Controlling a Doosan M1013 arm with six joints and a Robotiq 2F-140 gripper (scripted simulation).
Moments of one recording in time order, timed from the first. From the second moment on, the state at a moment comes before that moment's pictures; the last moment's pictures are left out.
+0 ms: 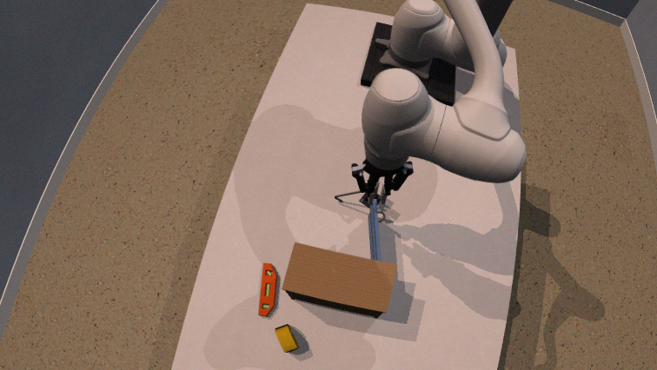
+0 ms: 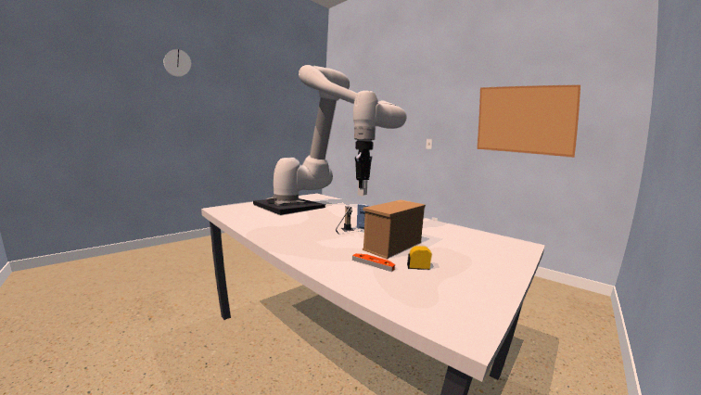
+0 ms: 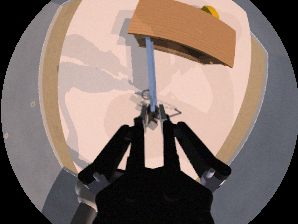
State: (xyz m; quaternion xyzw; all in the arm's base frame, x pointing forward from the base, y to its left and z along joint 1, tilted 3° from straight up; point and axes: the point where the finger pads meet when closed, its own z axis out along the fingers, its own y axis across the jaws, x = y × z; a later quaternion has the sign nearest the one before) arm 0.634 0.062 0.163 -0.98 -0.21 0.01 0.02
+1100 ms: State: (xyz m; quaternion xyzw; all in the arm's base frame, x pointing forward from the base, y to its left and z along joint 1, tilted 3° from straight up) arm 0.634 0.063 0.118 -0.98 -0.21 0.01 0.02
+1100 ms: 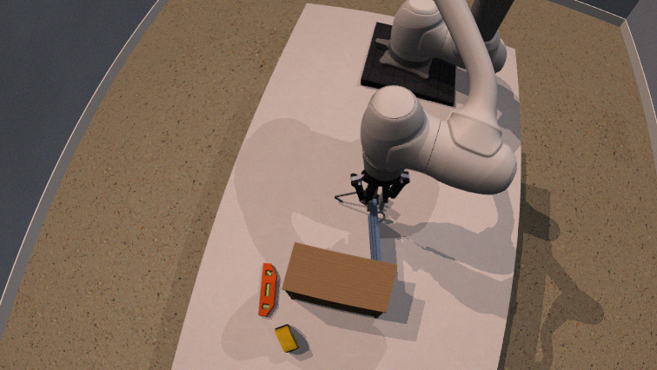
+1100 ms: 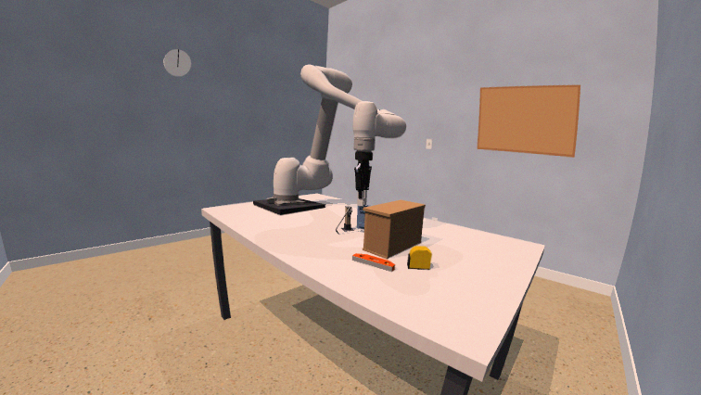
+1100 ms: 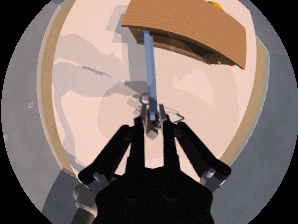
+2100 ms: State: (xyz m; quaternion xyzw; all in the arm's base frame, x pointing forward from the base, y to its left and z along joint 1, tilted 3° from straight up) arm 0.634 0.059 0.110 -0.97 -0.23 0.01 0.02
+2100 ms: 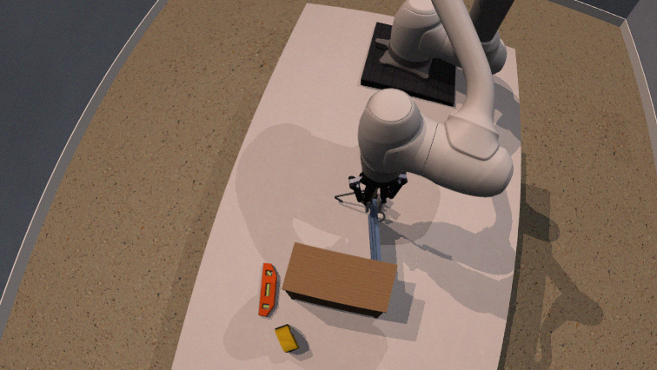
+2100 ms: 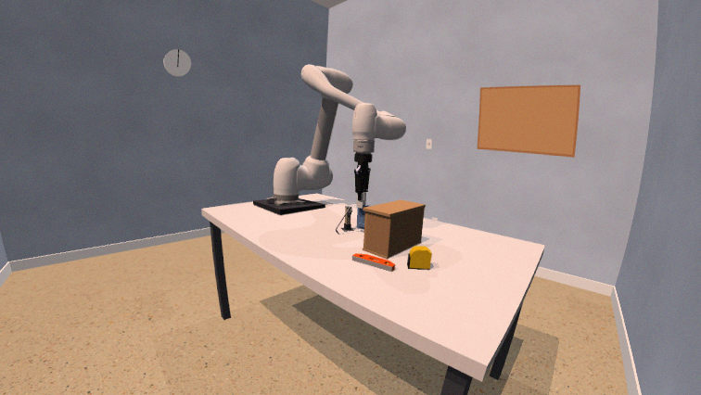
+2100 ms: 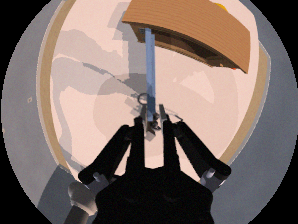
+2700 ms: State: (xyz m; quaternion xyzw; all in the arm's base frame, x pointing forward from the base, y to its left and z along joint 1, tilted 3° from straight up) arm 0.637 0.049 0.107 -0.96 -0.27 0.01 0.02
